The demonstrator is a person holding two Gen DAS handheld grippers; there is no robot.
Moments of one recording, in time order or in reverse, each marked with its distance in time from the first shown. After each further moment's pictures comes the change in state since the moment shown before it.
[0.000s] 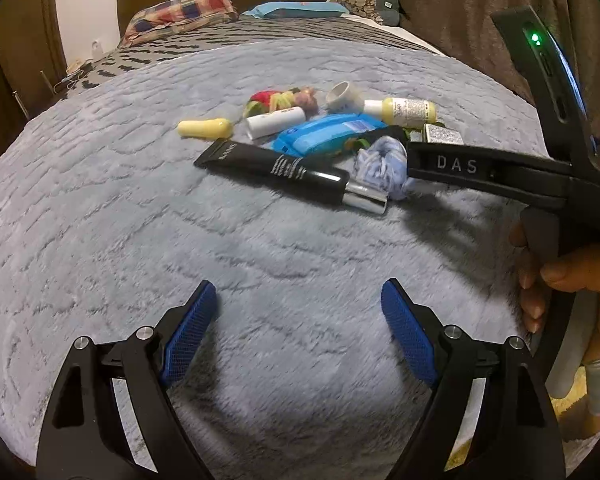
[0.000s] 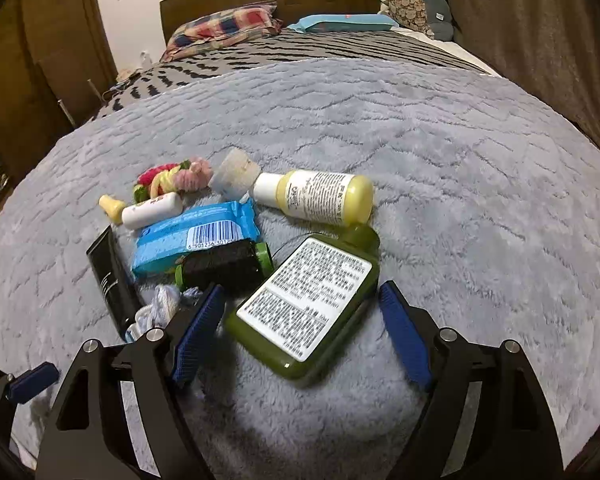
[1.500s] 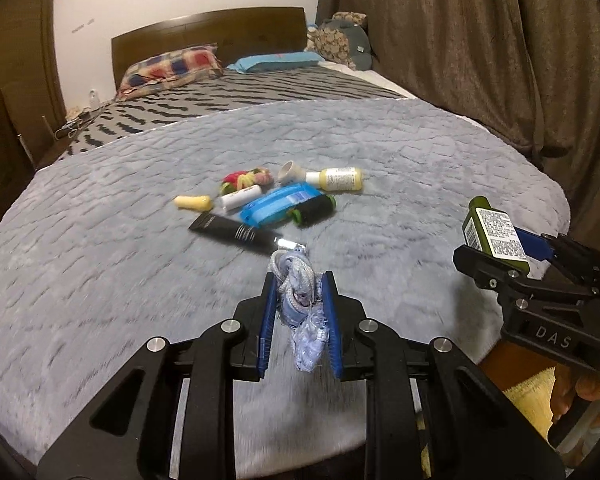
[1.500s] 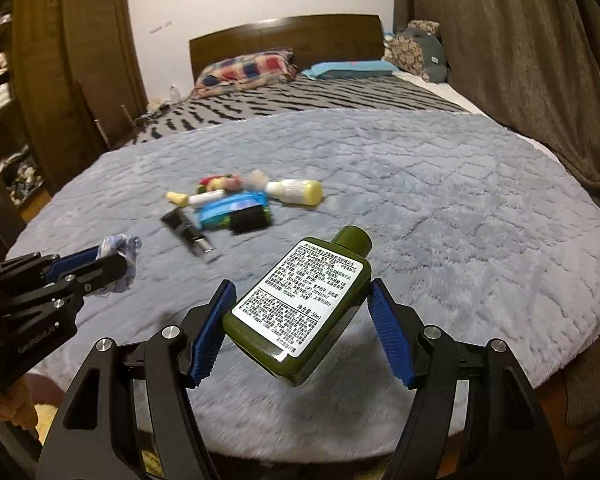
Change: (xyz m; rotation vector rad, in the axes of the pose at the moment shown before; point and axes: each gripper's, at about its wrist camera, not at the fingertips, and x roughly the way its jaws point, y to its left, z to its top) left arm -0.105 -0.044 -0.001 0.051 -0.167 -0.013; right arm -0.155 -0.029 -0.077 -0.045 -0.169 0.066
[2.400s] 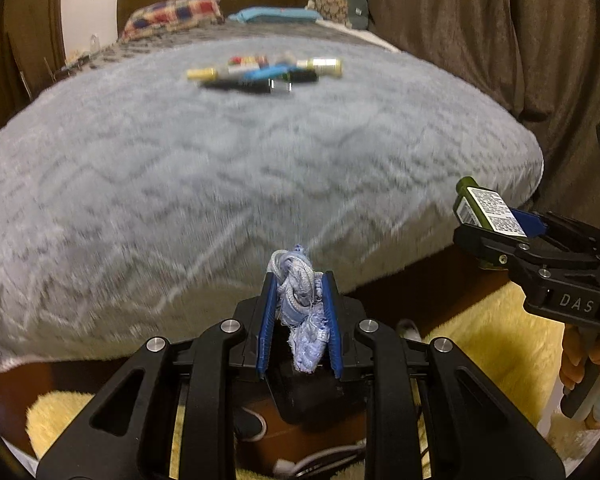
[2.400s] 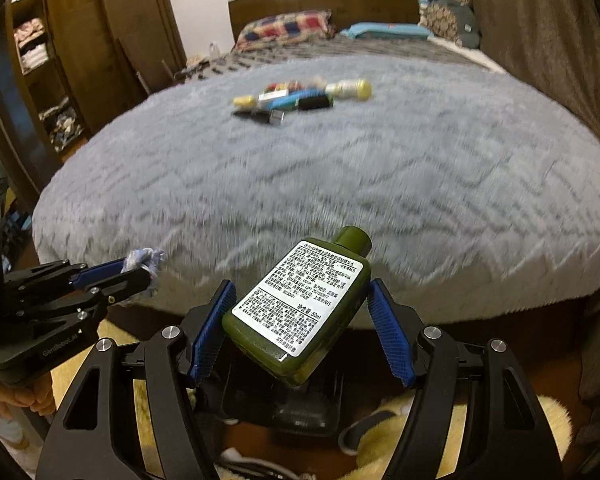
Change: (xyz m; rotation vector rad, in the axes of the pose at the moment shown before) left arm -0.039 -0.002 -0.152 -0.069 0.154 -0.071; right arm -0.042 0.030 -0.127 -0.041 0.187 0.117
